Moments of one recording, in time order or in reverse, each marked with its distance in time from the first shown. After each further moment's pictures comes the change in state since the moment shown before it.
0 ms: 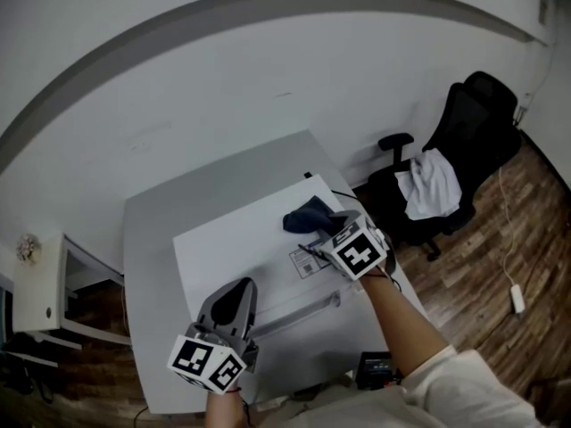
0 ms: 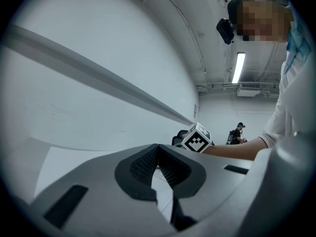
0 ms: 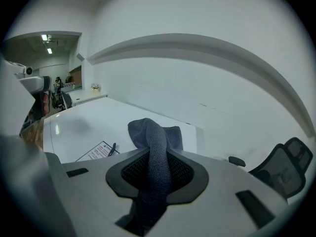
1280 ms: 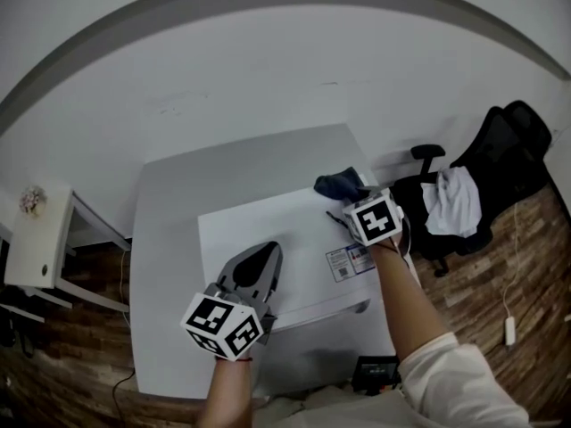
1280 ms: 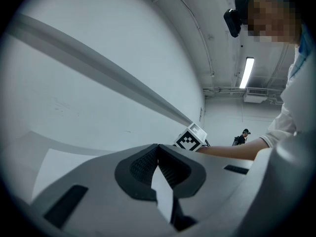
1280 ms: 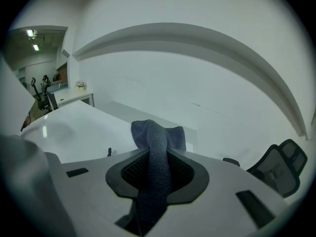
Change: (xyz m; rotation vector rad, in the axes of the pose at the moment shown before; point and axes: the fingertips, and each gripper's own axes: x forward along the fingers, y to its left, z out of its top) left arm 0.033 0.053 0.003 -0.074 -0.023 0.023; right arm 0.064 -0.031 0.042 0.058 0.039 -0.080
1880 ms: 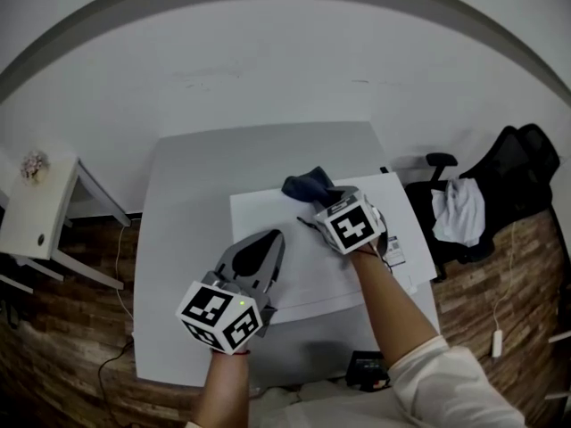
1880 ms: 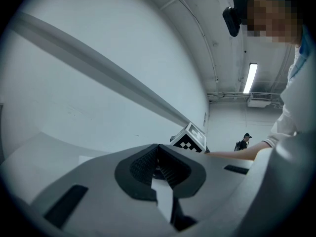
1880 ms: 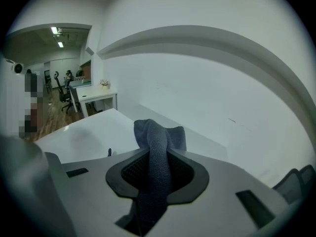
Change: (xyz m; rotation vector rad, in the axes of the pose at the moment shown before) left arm -0.054 0.048 0.018 -0.037 -0.047 0.045; right arm 0.021 0.147 0.057 -0.174 -0.040 0.160
